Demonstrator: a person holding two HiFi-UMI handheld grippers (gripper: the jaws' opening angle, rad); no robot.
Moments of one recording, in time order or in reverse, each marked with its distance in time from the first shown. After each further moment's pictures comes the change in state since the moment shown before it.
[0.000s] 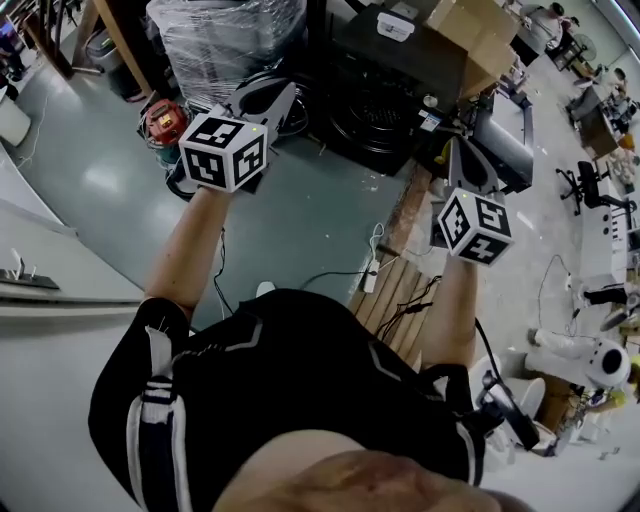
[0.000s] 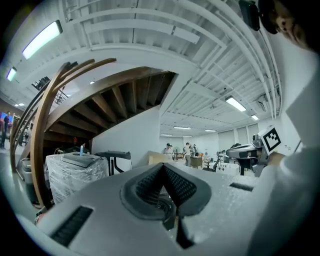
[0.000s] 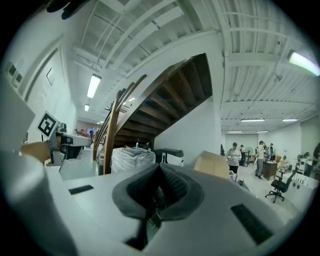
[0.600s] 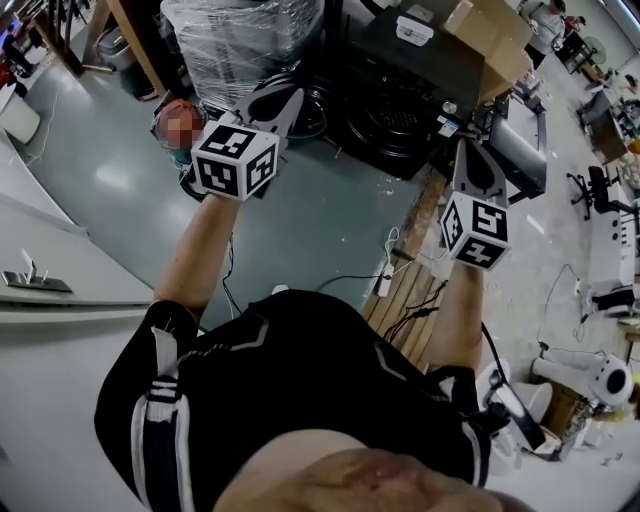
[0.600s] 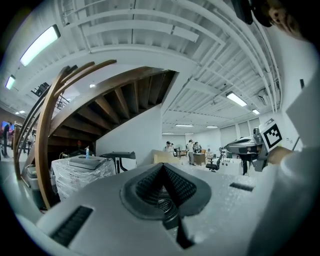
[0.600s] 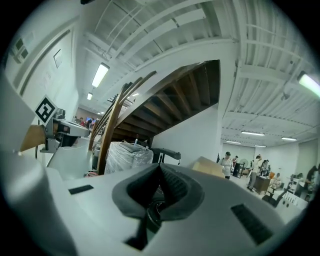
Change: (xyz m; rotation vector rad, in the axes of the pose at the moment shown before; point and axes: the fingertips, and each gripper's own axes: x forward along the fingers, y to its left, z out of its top) left arm -0.018 0.041 -0.008 0.044 0.016 0.034; right arm 0.026 0.039 0.006 -0.132 0.003 -0.043
